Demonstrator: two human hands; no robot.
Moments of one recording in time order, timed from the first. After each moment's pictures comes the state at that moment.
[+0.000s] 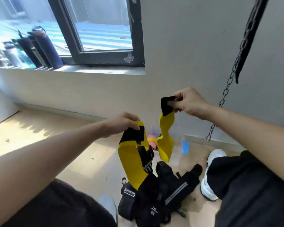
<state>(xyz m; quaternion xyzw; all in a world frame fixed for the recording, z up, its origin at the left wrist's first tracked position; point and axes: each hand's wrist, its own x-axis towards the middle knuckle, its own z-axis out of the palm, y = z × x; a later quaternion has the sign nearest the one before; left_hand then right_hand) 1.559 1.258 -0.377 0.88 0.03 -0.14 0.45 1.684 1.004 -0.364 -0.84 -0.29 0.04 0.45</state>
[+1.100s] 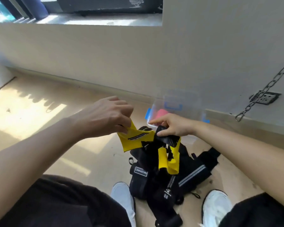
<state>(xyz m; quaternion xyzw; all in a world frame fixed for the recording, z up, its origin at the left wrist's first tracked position) 1.561 1.344 -0.431 0.93 -0.36 0.03 -0.07 1.696 1.101 -0.551 -0.80 -0.41 0.34 0.28</state>
